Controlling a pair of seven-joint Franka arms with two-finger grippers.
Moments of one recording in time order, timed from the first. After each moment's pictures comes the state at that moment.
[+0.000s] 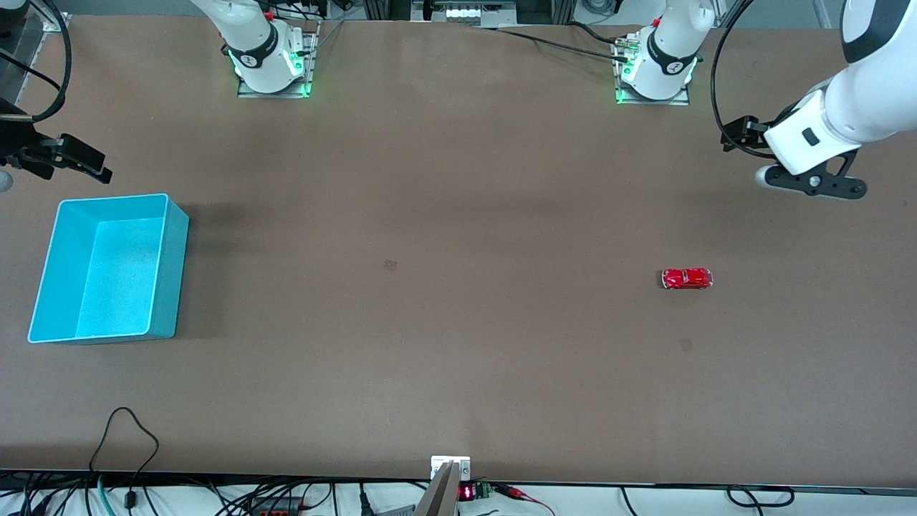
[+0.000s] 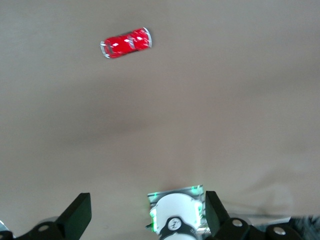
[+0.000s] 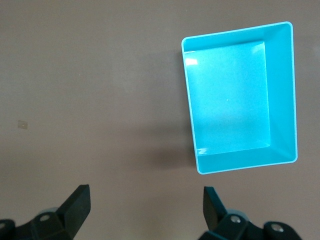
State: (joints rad) left arm -0.01 0.02 -0.10 -1.69 0.03 1.36 0.17; right arm -0.07 -0.05 -0.02 -1.75 0.01 1.69 -0.02
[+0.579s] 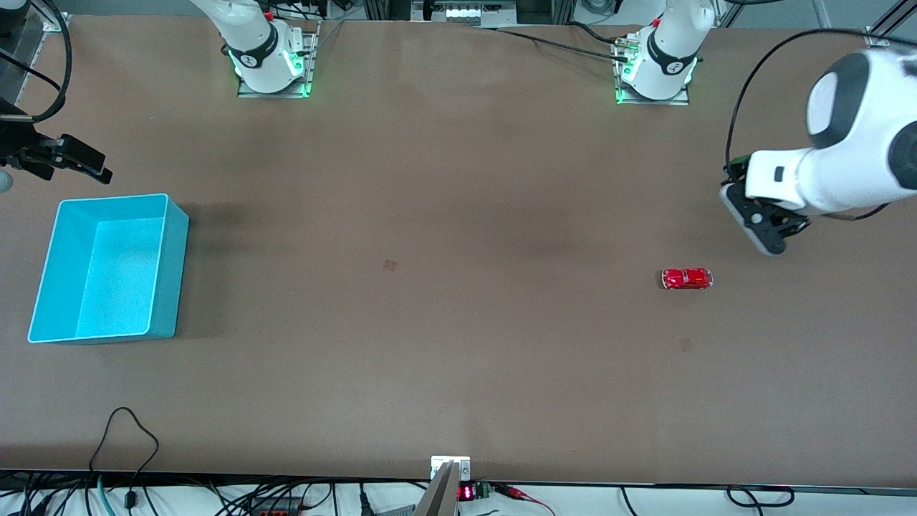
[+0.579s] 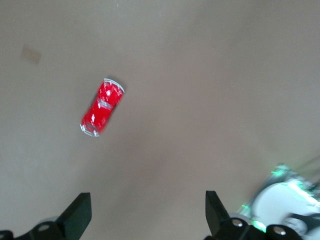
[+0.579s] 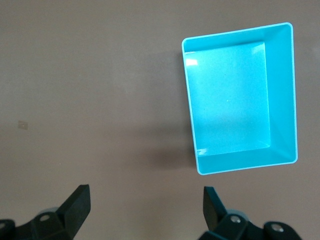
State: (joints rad) left arm 0.04 0.13 -0.09 -1.87 0.05 1.75 0.95; right arm -0.07 -0.05 -0.02 -1.75 0.01 1.69 -0.02
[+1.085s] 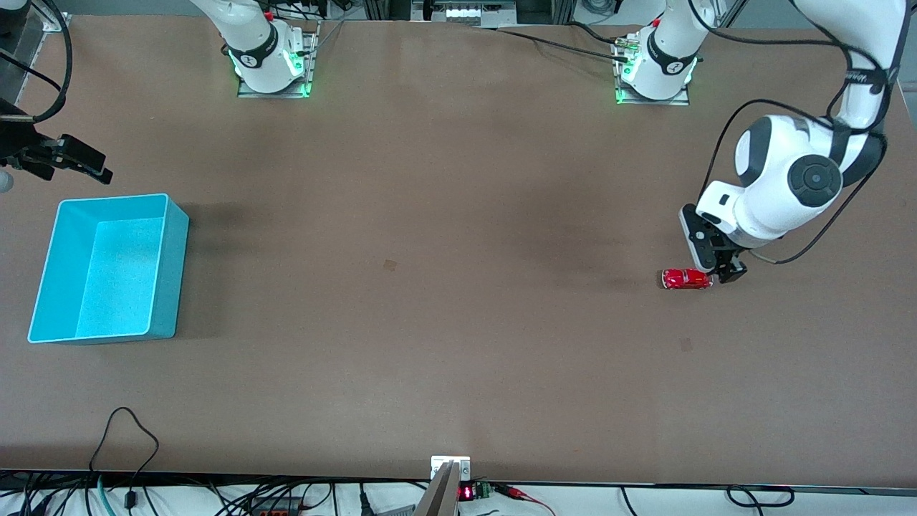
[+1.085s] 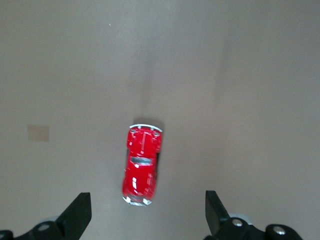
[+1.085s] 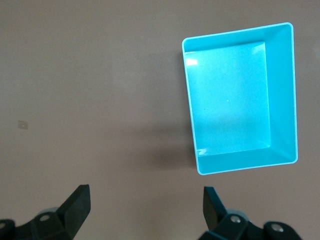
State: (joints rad) left arm 0.07 0.25 -0.09 -2.16 0.09 2.40 1.33; right arm -0.07 -0.05 -0.02 -1.75 0.01 1.69 -0.02
